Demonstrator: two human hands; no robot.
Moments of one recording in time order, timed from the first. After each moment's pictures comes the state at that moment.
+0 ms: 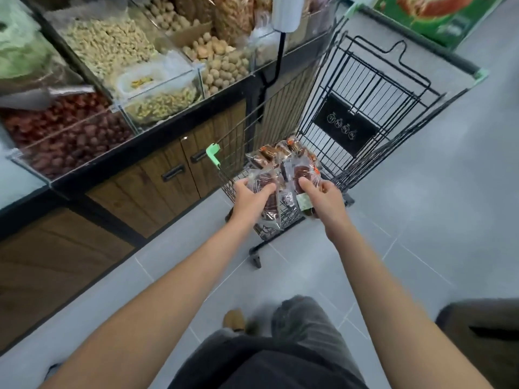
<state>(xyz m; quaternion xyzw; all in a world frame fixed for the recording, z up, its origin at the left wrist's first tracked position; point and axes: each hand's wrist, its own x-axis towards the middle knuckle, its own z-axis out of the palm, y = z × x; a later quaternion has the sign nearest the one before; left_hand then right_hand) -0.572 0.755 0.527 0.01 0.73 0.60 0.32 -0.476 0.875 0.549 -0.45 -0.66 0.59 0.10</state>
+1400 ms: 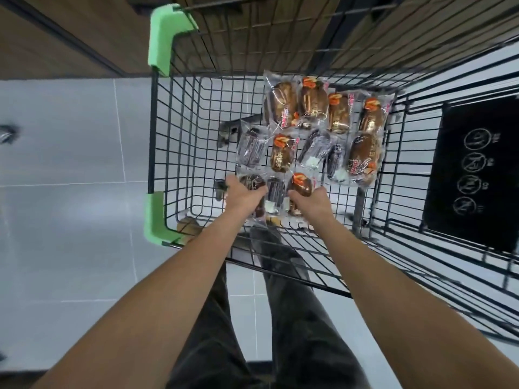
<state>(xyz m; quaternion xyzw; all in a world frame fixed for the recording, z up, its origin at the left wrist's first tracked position) -0.665 1.012 0.243 -0.46 0.67 0.47 0.35 -0.677 1.162 0.244 -0.35 -0.77 0.35 -0.41</state>
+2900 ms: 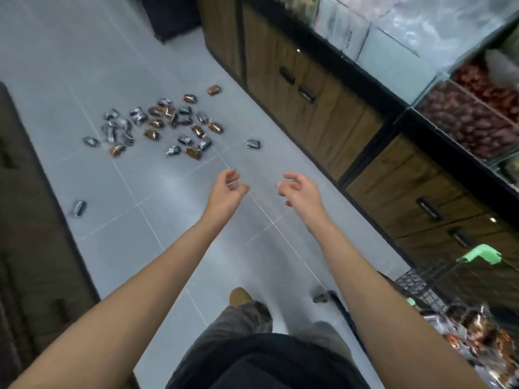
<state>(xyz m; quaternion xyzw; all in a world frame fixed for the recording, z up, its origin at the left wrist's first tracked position) -0.342 0.546 0.509 -0.58 0.55 0.56 -0.22 -0.483 0.618 0.509 0.24 -0.73 0.46 -0.45</state>
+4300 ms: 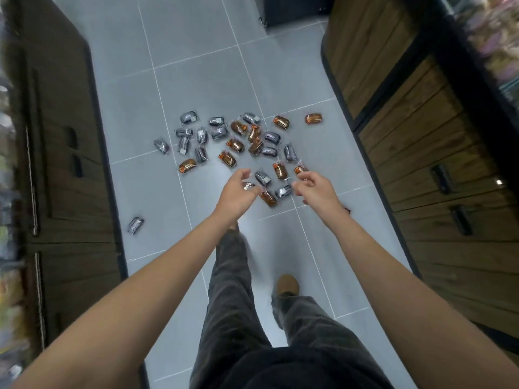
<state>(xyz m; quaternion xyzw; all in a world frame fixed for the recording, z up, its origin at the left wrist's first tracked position) -0.202 -0.075 0.428 -0.68 0.49 0.51 -0.18 -0.381 -0.055 0.427 0.34 -0.71 0.28 -0.54</state>
